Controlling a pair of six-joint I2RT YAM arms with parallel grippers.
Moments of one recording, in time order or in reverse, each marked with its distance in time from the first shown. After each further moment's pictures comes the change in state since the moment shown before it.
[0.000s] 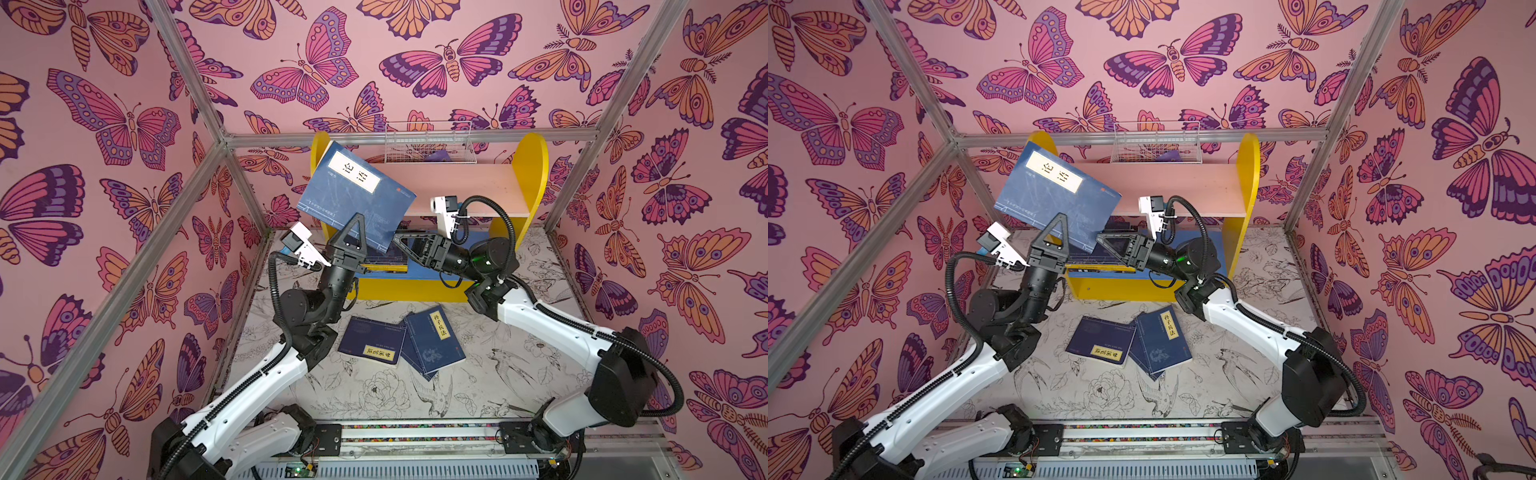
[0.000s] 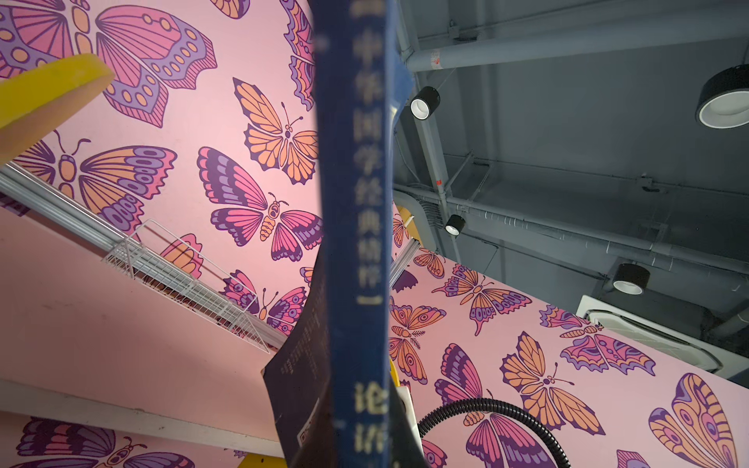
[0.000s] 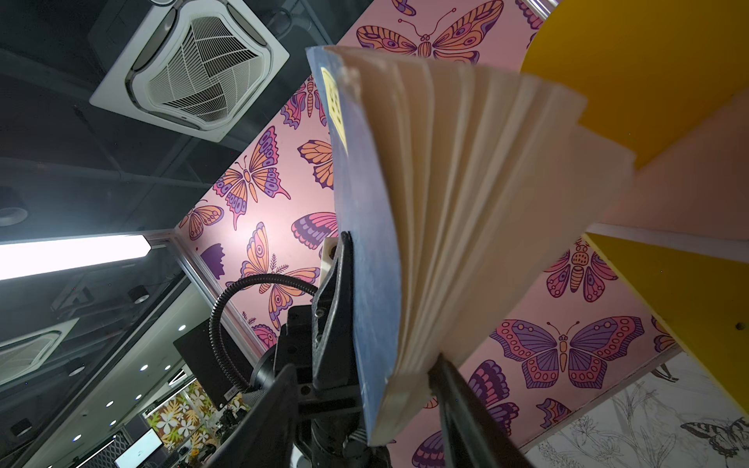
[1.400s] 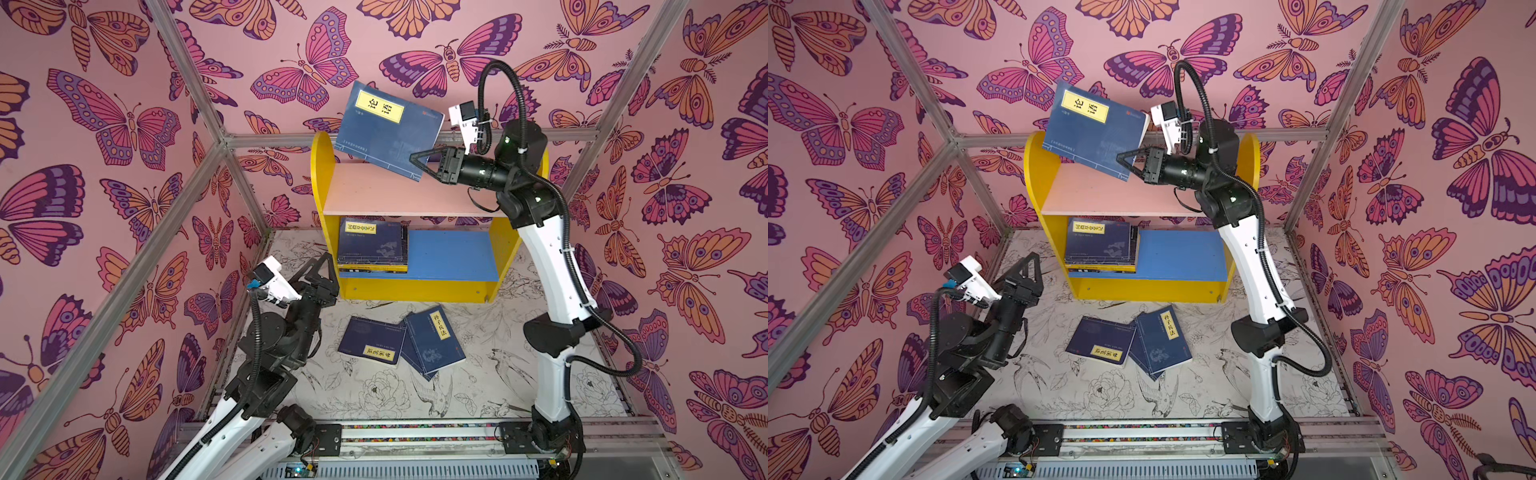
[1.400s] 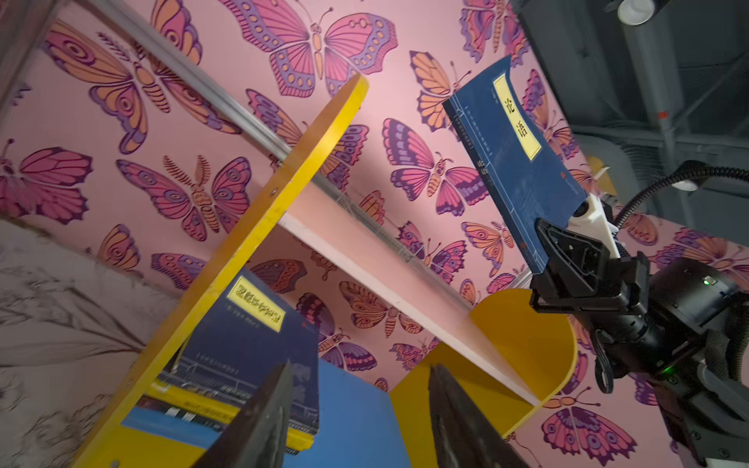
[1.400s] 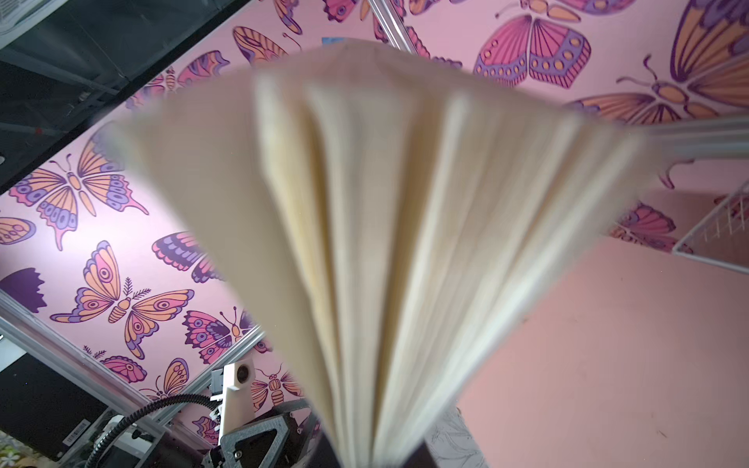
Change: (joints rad) left arm 0.008 -0.417 -0.068 -0.851 -0.325 0.086; right arm -0.257 0.563 1.513 -1.475 -0.152 -0.464
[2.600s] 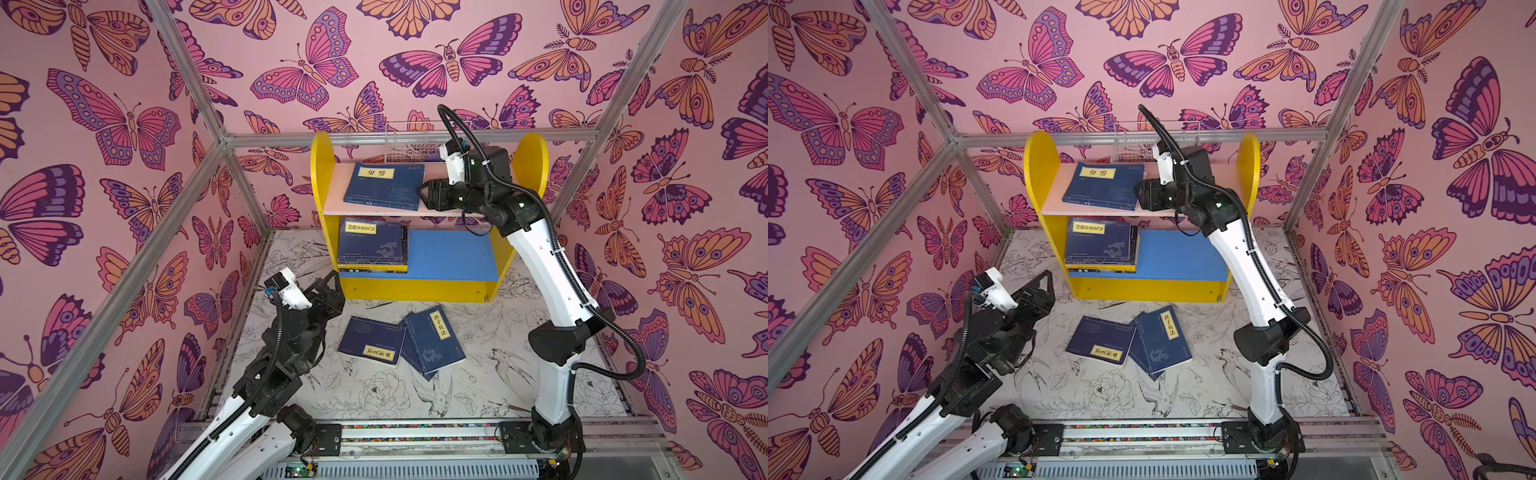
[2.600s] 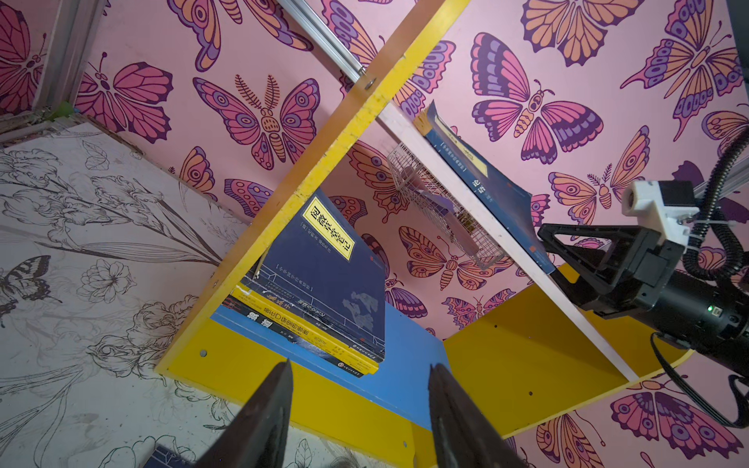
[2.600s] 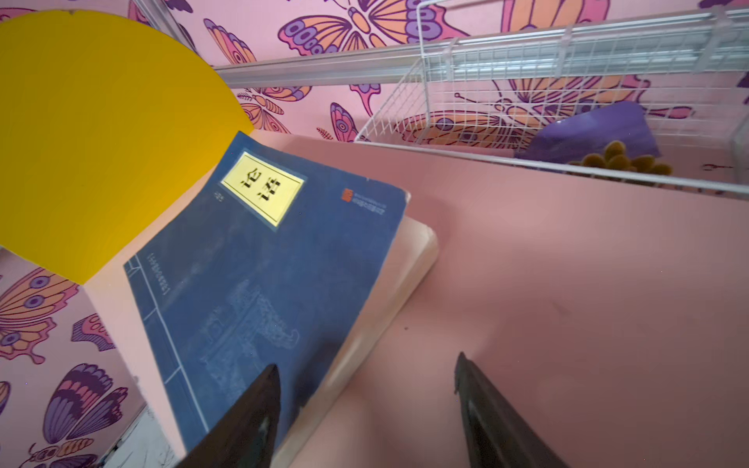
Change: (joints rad) left arm 0.000 0.015 -0.056 -0.150 -0.027 -0.120; right arm 0.063 -0.122 -0.241 -0.285 0.702 -0.425
